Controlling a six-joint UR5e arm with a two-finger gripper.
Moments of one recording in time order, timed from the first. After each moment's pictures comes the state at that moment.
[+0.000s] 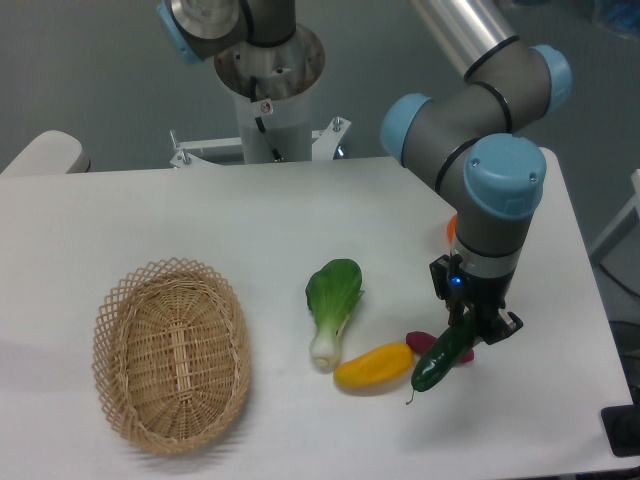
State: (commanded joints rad) arm 2.60 -2.07 -1.35 -1.09 1.52 1.55
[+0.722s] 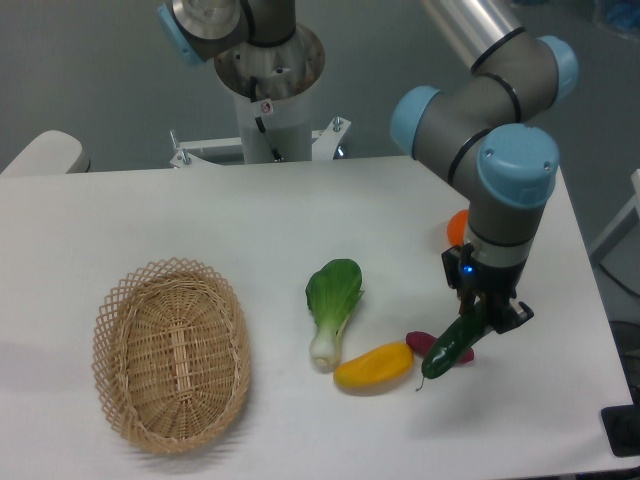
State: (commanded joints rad) arm 2.68 -2.03 -1.42 -1.09 1.53 1.73
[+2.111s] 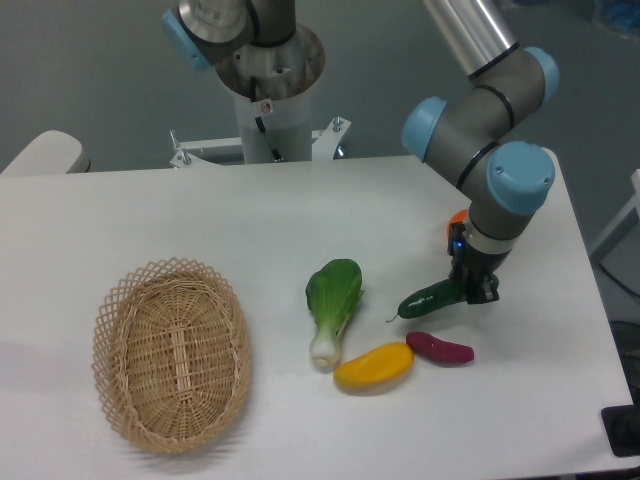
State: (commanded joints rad) arm 2.73 -2.06 -1.64 -1.03 1.53 2.08
